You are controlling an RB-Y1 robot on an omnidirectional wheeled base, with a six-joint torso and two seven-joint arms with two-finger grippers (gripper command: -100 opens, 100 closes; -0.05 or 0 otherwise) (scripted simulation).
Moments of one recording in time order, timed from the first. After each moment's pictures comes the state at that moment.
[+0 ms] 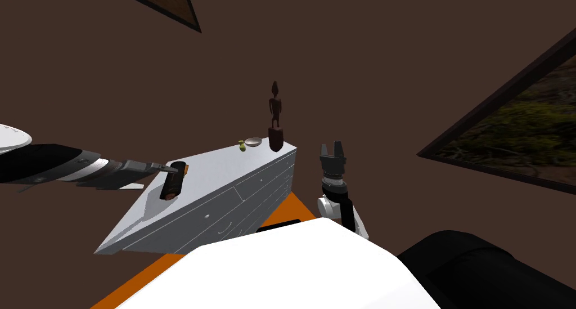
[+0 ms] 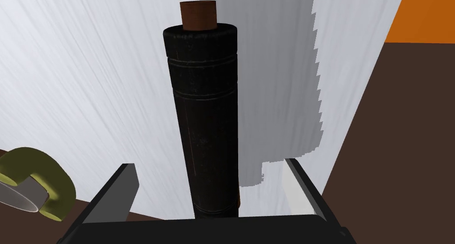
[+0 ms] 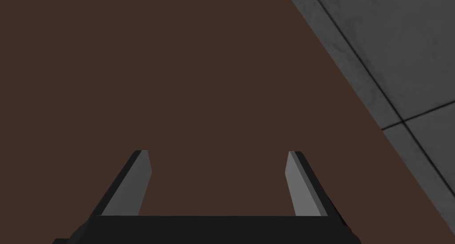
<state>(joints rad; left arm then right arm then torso) 0.12 1.89 -0.04 -1.37 -1.05 -1.11 1.85 0.45 -0.05 0.05 -2.36 0.00 -0.61 0.08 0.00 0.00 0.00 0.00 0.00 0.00</state>
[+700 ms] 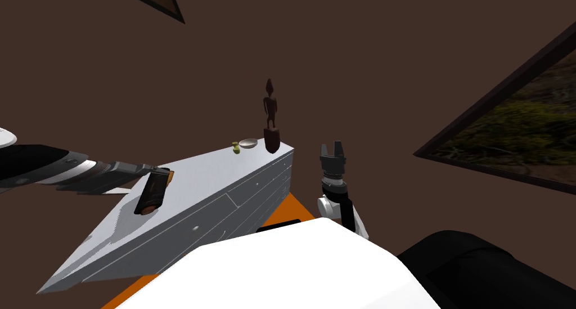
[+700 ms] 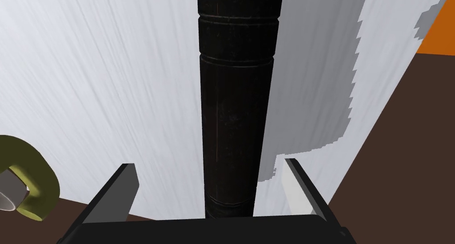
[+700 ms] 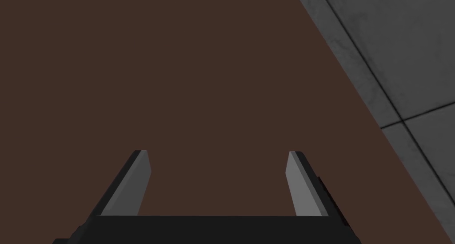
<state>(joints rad) 0.09 1.89 -0.07 -1.32 -1.08 -1.15 1.92 0.45 -0.05 0.05 -2.36 0.00 -0.61 0.08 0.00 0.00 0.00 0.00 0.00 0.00</state>
